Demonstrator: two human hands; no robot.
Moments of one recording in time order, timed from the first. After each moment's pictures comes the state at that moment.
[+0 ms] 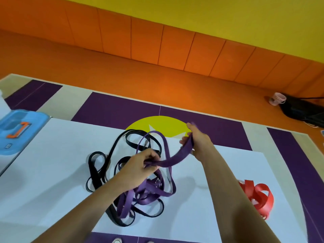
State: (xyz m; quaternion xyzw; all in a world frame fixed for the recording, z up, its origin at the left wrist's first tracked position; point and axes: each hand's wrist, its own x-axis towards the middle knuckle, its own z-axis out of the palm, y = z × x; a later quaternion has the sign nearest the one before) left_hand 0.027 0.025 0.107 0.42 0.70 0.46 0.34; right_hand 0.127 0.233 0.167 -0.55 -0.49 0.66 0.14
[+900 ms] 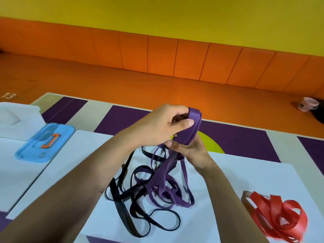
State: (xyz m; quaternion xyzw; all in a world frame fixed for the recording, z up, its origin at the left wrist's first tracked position) left_hand 0.002 0.064 0.286 0.59 0.67 0.39 0.21; right_hand 0.115 0.186 0.178 -0.14 -0.68 0.69 0.21
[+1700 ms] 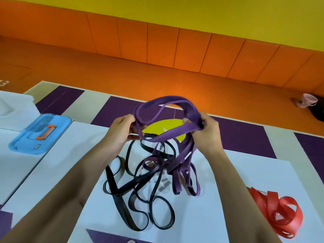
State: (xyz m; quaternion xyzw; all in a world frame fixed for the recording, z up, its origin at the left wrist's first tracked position) left_hand -0.056 0.027 0.193 0.15 0.67 0.66 0.29; right_hand 0.108 0.199 0.213 -0.30 -0.75 0.52 0.29
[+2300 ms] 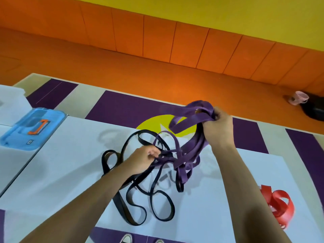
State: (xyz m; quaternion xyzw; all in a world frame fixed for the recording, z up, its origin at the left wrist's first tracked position) left_hand -0.030 0.044 0.067 0.39 0.79 0.34 0.31; right_hand 0.115 0.205 0.228 -0.39 -0.72 0.47 0.32
